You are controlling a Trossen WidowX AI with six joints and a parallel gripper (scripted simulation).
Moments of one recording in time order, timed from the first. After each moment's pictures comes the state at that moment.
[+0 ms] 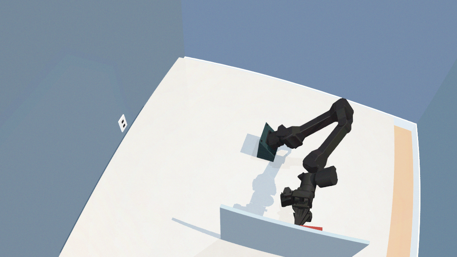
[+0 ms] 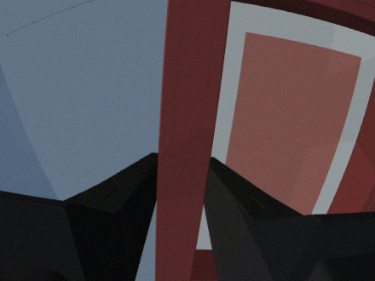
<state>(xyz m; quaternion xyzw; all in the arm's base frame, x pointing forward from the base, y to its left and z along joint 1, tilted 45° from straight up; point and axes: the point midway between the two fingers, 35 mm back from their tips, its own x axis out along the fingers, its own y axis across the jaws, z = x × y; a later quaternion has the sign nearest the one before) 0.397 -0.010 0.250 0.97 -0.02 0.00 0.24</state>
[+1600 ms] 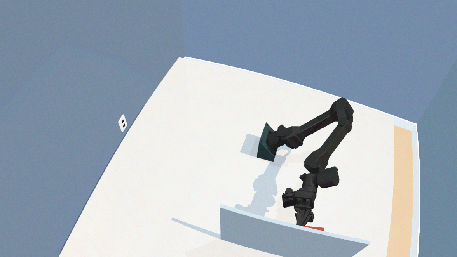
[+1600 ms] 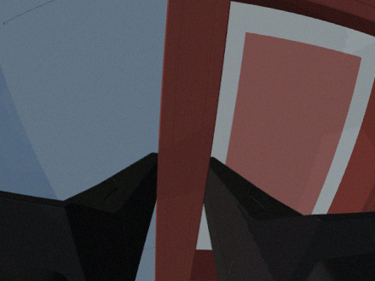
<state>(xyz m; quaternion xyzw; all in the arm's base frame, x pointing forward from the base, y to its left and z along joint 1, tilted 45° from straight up) 0.398 -0.005 0.254 0.97 -0.02 0.00 0.24</state>
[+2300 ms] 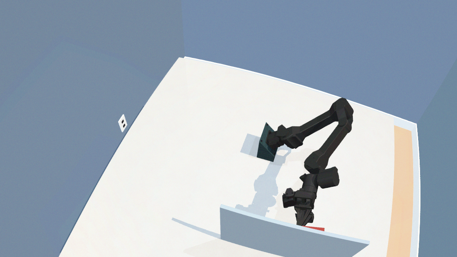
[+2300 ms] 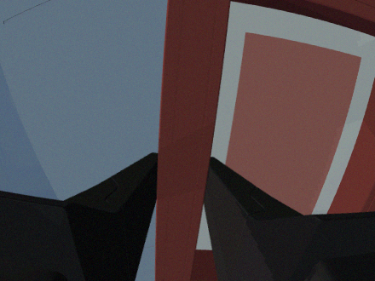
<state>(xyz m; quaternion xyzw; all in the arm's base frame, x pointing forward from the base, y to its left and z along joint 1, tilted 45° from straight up) 0.398 -0.004 0.254 0.97 -0.03 0.00 0.24</state>
